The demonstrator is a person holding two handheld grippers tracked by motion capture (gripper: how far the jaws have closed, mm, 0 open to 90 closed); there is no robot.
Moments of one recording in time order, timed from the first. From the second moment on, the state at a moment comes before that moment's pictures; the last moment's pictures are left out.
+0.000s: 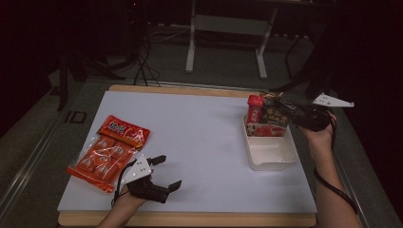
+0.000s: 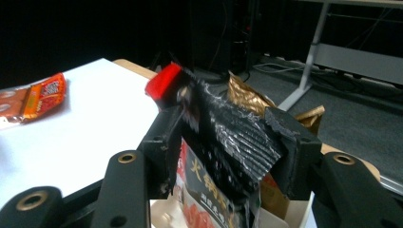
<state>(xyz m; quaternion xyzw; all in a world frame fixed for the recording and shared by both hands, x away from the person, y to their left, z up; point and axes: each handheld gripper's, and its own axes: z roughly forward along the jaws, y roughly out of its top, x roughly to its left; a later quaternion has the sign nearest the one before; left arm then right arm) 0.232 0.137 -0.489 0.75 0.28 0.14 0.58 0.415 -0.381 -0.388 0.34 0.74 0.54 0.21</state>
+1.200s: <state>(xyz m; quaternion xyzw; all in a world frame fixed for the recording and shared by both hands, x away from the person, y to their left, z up) 0.225 0.154 -0.452 0.76 0.31 0.16 0.54 0.328 -0.333 -0.343 0.24 0.72 0.60 0.24</state>
